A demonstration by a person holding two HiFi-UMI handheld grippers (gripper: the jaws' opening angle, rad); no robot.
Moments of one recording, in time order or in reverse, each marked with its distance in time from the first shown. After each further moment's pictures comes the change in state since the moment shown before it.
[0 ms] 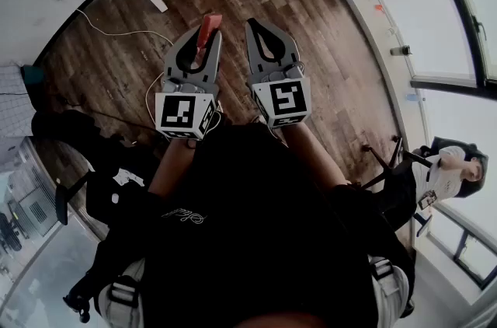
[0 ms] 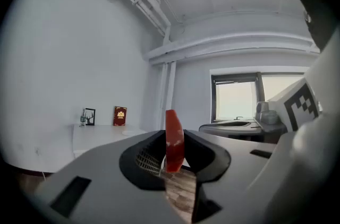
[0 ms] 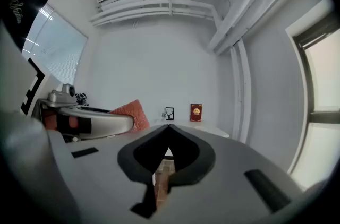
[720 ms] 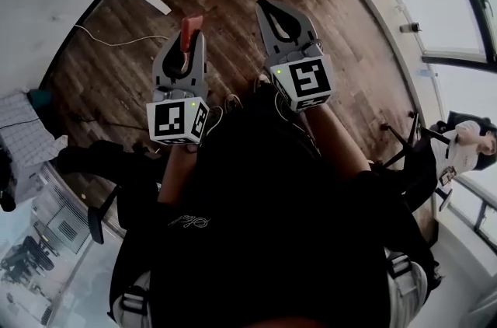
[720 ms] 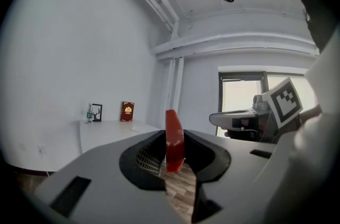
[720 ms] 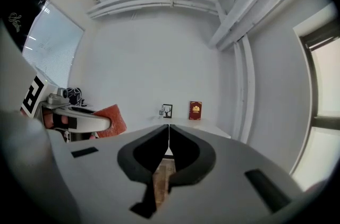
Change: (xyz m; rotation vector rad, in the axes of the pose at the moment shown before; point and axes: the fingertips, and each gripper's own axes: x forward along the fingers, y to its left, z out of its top) left arm 0.005 0.113 -0.003 -0.012 0.051 0.030; right arm 0.086 -0.001 0.007 -0.013 0.044 -0.008
